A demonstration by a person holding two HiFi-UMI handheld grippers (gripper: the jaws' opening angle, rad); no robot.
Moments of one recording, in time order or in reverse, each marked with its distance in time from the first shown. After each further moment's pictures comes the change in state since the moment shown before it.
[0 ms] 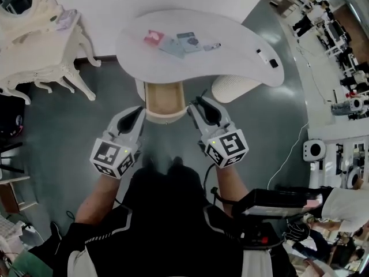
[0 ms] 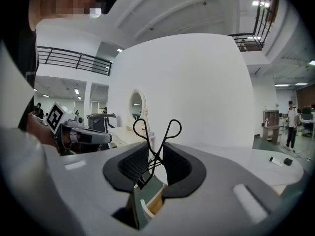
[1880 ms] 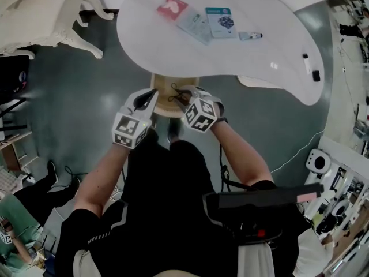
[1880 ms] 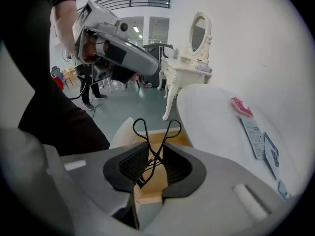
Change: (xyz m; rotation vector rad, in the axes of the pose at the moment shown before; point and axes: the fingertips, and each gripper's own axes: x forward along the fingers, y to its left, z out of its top) left arm 0.158 0.111 -0.178 -0.048 0.314 0.127; right arm 0.183 -0.044 -0.288 -0.525 0.713 0.632
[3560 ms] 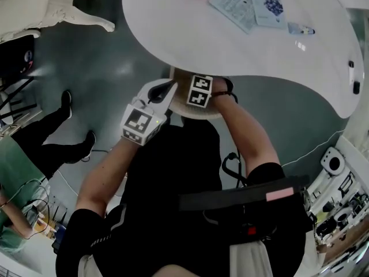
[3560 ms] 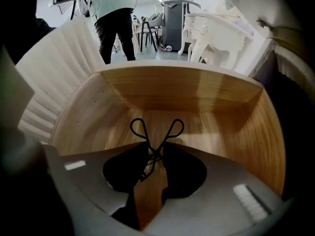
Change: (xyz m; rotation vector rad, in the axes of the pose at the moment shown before) left arm 0.041 0.039 -0.063 -0.054 0.081 -0.069; right arm 0.191 -0.004 -0.094 -0.185 0.374 0.159
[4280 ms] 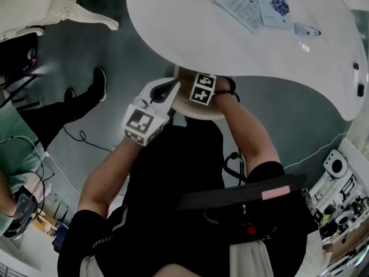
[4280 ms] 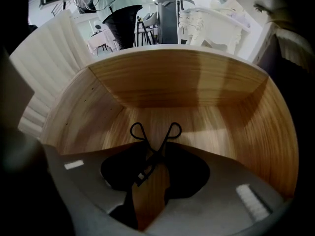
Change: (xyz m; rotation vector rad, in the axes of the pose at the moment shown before) left arm -0.004 0.003 0.000 -0.014 -0.007 0.016; right arm 0.017 0.001 -0.002 0.062 0.008 0.026
